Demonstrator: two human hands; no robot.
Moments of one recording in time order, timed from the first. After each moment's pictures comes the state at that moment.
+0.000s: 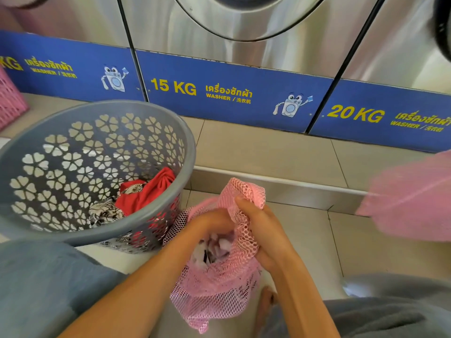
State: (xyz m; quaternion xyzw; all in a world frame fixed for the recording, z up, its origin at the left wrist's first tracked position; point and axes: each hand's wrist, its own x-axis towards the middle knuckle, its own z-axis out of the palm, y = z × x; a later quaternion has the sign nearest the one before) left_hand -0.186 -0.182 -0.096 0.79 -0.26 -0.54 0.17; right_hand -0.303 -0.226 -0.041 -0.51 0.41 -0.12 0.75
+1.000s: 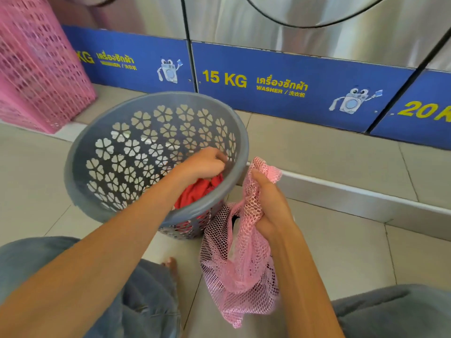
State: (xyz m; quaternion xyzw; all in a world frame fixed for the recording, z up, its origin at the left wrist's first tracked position) left_hand -0.051 -0.120 -0.042 0.87 -0.23 -0.29 0.31; right_hand -0.199 -0.197 -0.064 -0.34 0.37 -0.11 0.85
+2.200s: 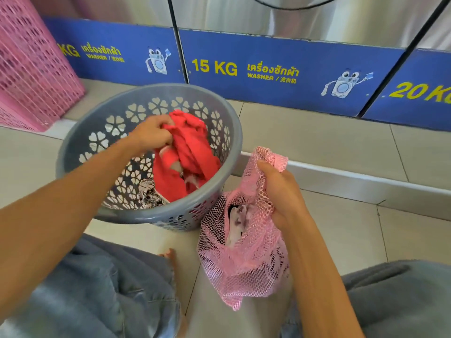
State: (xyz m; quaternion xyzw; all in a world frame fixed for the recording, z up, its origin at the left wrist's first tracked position) left_hand 0.038 -0.063 -0.040 0.90 -0.21 -0.16 0.36; right_hand -0.236 -0.213 -0.036 -0.51 0.43 -0.10 0.74
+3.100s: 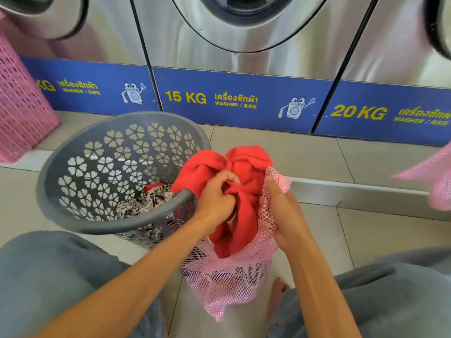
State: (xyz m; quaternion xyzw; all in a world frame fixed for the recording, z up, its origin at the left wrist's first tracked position) left_hand -0.208 -0.136 -0.041 0.72 -0.30 -0.19 0.59; right_hand -0.315 -0.232 -0.034 -0.50 0.43 -0.22 0.72
